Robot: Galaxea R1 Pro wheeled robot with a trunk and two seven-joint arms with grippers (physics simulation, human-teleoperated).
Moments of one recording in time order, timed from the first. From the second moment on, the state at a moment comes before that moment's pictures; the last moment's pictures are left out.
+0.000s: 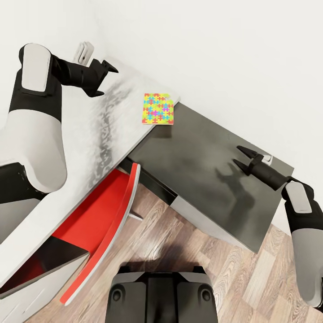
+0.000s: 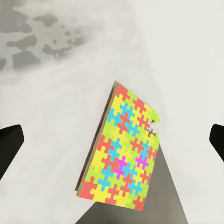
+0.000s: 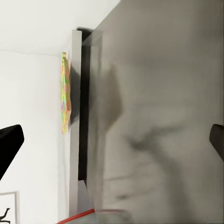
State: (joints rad) left arm -1.76 -0.04 0.26 -0.79 0.86 0.96 0.46; right arm -0.95 -0.30 -0.30 -0.92 -0.98 0.85 0.63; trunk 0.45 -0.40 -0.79
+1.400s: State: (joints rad) left arm -1.75 -0.05 0.25 -0.79 0.90 0.96 0.47; right arm -0.97 -0.33 -0.31 -0.83 -1.00 0.82 0.61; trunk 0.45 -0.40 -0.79
